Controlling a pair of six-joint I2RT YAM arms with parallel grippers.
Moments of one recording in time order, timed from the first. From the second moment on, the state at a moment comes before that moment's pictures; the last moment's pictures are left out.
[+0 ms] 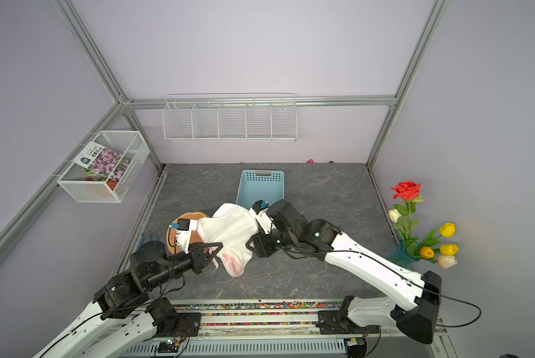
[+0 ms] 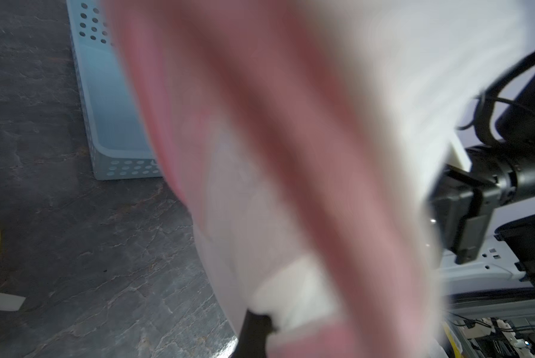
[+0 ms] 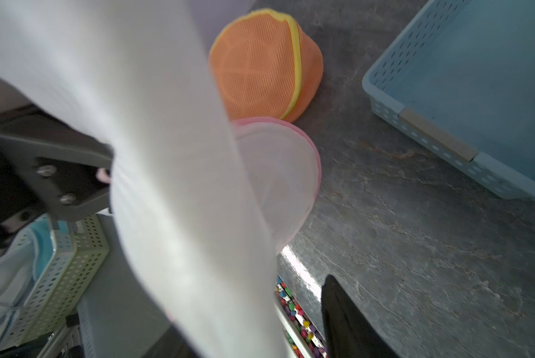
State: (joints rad) left arm -0.81 0.51 0.66 -0.45 0.15 -0.68; right arm 0.95 1.19 1.20 -0.68 -0.26 0.43
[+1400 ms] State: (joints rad) left arm -0.81 0.62 0.70 -0.49 -0.06 -0.82; right arm 1.22 1.32 1.27 -0.62 0.04 0.43
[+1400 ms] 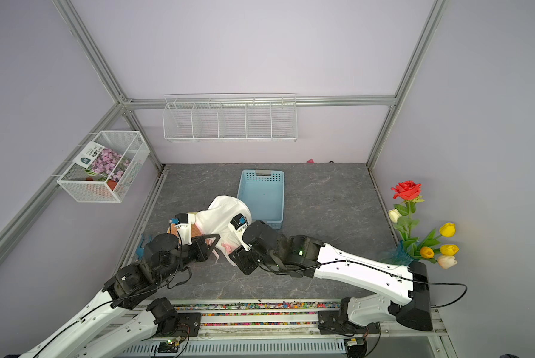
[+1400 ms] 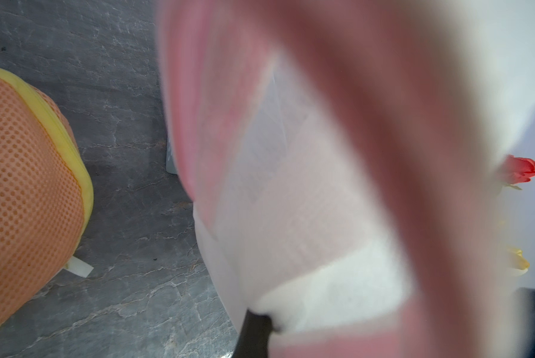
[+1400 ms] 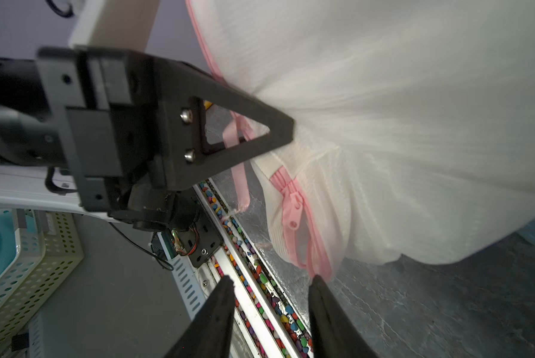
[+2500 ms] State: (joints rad) left arm -0.81 0.59 0.70 -0.47 -0.06 -0.86; right arm 1.08 1.44 1.19 -0.42 -0.22 0.49
